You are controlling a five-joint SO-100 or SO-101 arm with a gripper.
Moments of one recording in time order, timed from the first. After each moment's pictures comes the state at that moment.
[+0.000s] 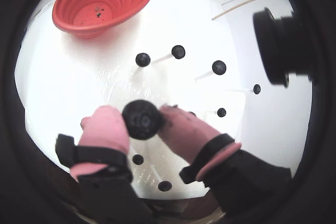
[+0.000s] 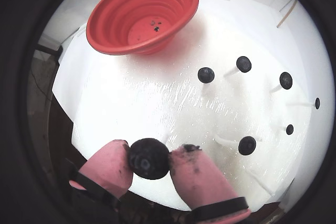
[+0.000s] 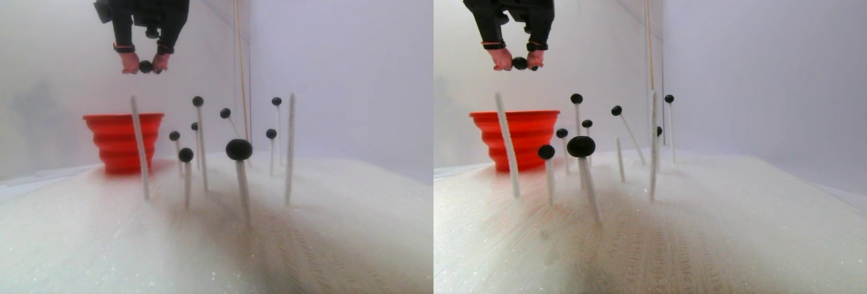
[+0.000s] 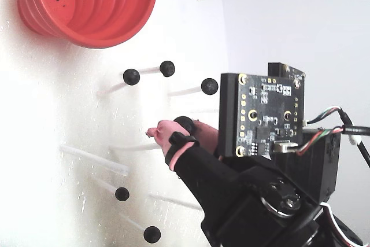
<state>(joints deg) -13.4 117.4 132.7 17.3 -102.4</state>
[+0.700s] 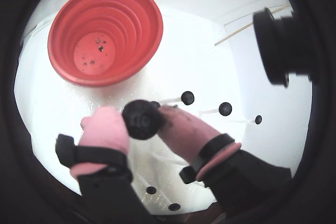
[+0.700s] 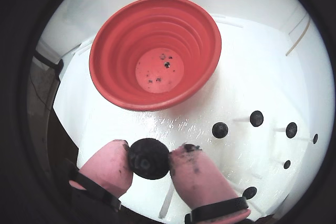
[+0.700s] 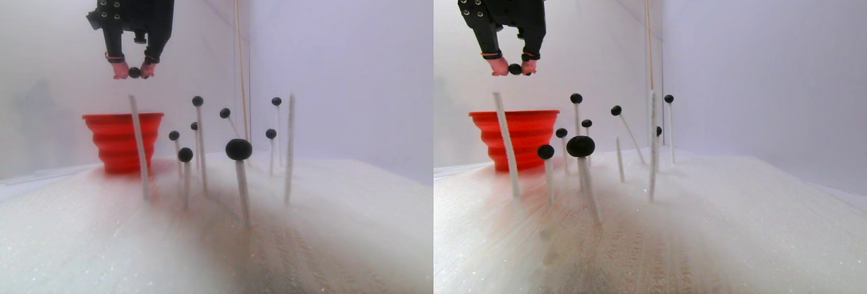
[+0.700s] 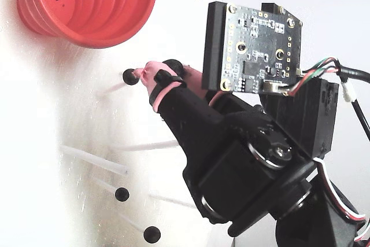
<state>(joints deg) -17.1 106.2 125.2 7.2 -101.7</state>
